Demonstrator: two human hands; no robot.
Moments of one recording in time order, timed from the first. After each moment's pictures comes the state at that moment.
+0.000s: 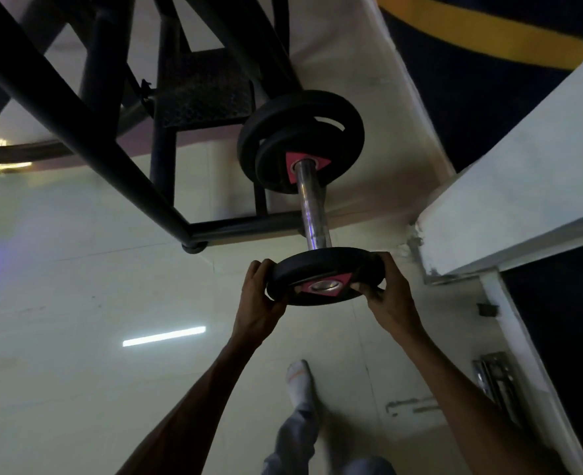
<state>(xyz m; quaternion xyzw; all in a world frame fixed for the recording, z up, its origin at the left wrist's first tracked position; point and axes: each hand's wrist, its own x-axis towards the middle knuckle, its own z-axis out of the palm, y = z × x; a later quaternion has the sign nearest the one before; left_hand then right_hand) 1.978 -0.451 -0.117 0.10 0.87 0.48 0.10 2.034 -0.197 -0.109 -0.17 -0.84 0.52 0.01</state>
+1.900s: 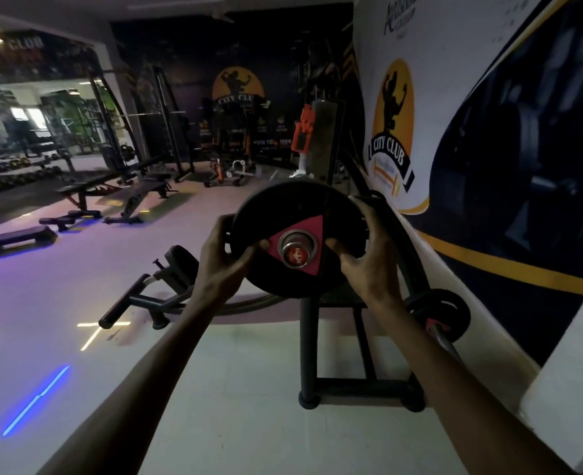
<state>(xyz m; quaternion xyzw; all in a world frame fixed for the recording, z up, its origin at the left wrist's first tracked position) 2.055 -0.940 0.394 0.20 0.78 0.52 -0.28 2.078 -0.688 0.392 0.13 -0.77 0.48 0.39</state>
